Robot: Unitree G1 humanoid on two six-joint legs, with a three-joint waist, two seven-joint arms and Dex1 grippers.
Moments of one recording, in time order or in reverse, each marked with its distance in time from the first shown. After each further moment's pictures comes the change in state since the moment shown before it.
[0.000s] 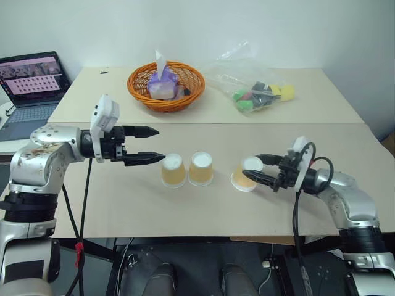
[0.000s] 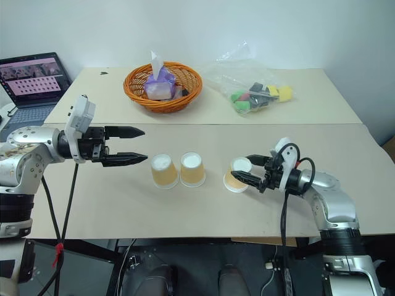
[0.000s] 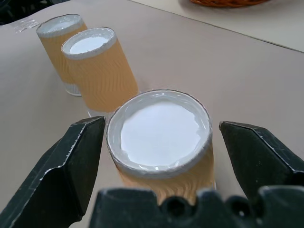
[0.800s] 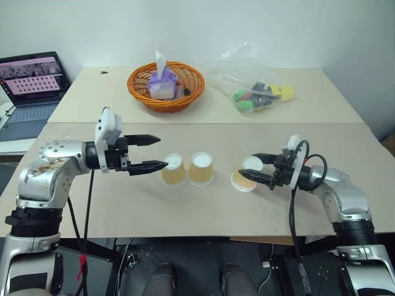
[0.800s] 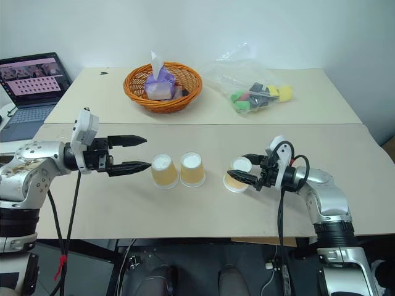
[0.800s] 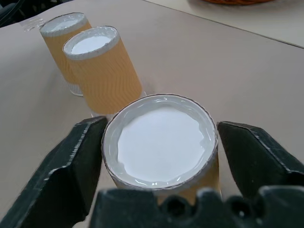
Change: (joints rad) left arm 0.117 -0.046 0.032 -0.072 -0.007 -0.046 0.062; right arm -0.036 0.015 0.005 0.075 -0.022 -0.010 0.037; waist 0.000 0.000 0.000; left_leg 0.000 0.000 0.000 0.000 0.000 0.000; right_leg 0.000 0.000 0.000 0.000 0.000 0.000
